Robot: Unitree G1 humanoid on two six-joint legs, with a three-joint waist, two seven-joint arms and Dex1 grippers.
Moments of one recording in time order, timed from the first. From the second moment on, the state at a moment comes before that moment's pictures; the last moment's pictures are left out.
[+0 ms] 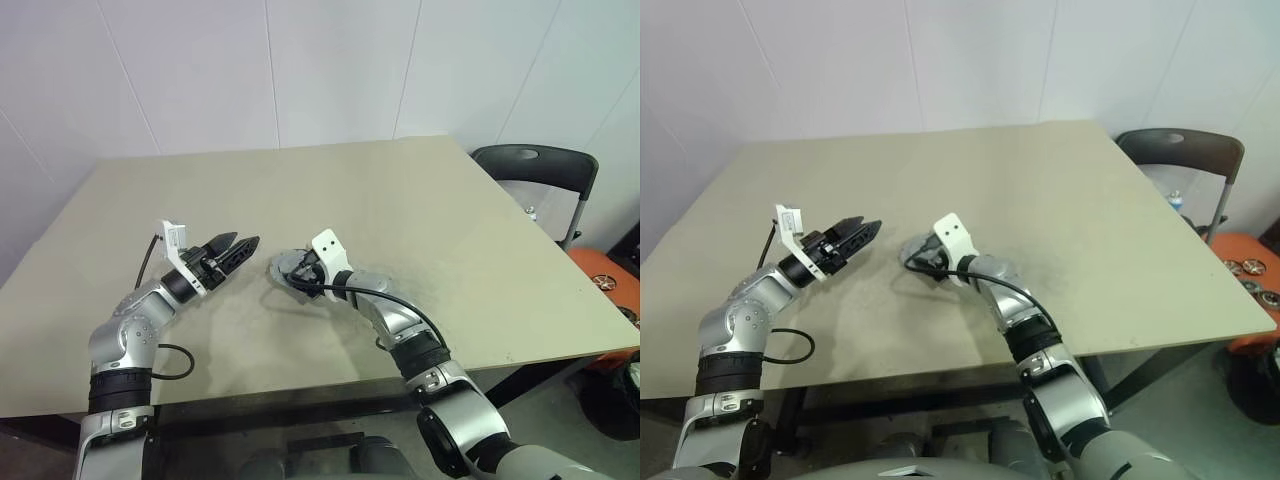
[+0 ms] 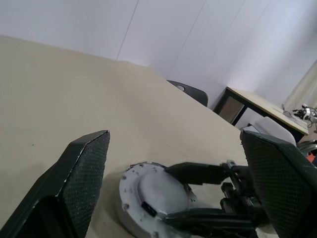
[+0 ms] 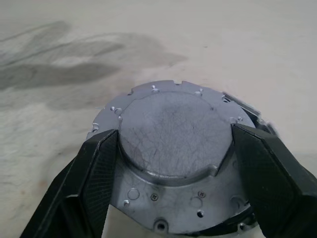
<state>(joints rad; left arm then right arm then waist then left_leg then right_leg) -0.35 0.37 0.29 0.16 -0.66 0.53 -0.80 -0.62 0.00 0.22 0.48 0.03 0.40 0.49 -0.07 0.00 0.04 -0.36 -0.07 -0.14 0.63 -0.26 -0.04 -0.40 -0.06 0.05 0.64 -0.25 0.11</state>
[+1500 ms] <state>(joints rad) -0.32 0.37 0.29 0.16 -0.66 0.51 -0.79 -0.63 0.00 0.18 0.51 0.02 0.40 0.44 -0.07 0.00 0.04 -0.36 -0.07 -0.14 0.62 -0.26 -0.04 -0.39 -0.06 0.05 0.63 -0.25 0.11</state>
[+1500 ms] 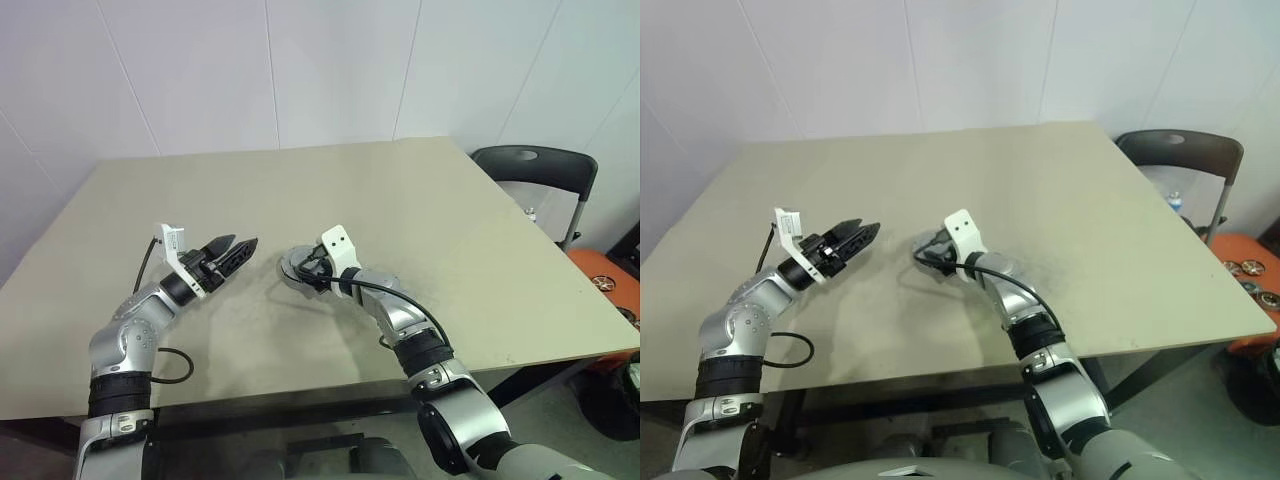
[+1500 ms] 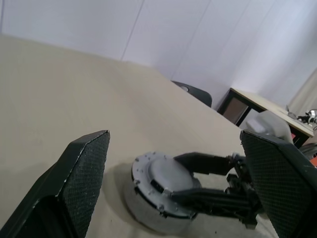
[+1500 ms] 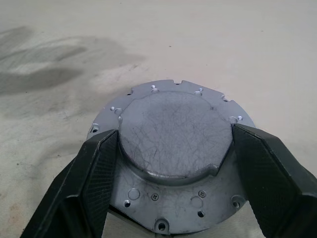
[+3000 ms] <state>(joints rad) -0.32 0.38 0.25 0.16 -0.64 0.51 -0.80 -0.68 -0.12 0.19 0.54 0.02 0.46 0.56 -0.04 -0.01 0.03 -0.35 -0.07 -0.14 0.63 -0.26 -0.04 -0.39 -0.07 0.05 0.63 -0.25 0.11</state>
